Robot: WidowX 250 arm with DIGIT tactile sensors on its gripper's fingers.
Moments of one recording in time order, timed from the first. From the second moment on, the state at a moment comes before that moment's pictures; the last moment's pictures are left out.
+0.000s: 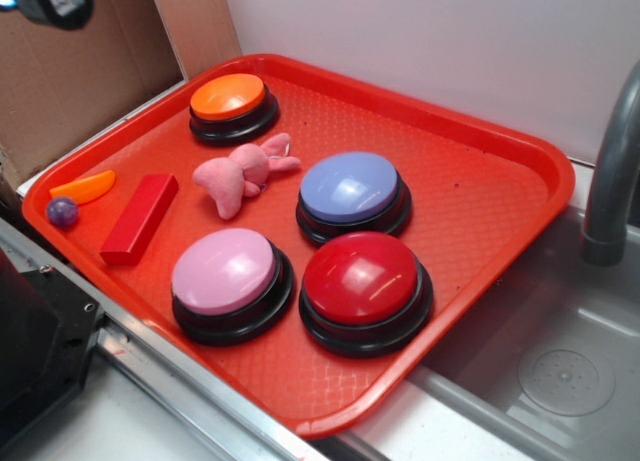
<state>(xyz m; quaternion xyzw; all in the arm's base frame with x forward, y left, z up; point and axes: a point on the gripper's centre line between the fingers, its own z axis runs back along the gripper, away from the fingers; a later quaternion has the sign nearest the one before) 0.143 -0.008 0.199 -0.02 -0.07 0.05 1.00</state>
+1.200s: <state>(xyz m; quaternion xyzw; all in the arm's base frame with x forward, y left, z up) 0.225 0.014 0.061 -0.01 -0.10 0.08 0.99</state>
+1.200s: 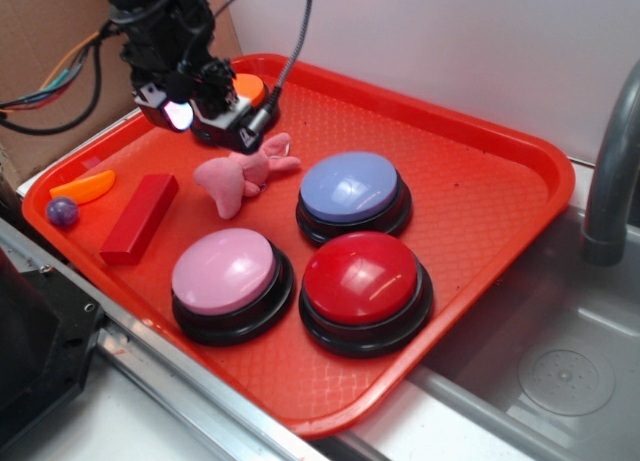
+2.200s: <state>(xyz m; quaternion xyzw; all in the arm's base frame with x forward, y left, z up) 0.230 0.023 0.015 0.02 -0.06 0.12 0.99</state>
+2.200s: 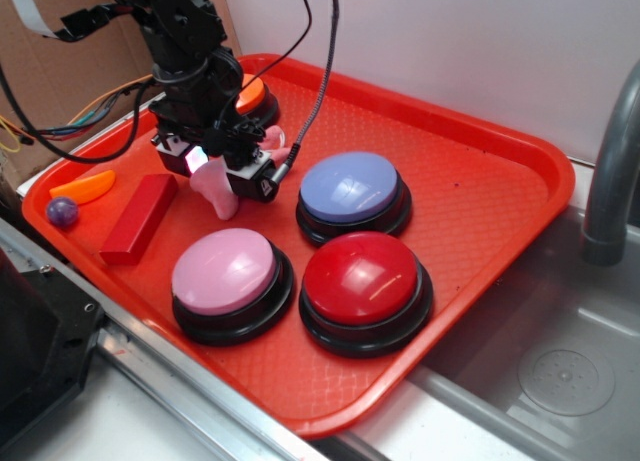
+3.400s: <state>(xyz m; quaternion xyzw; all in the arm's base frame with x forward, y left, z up) 0.239 0.014 0.151 -0.02 -0.09 0.14 0.98</state>
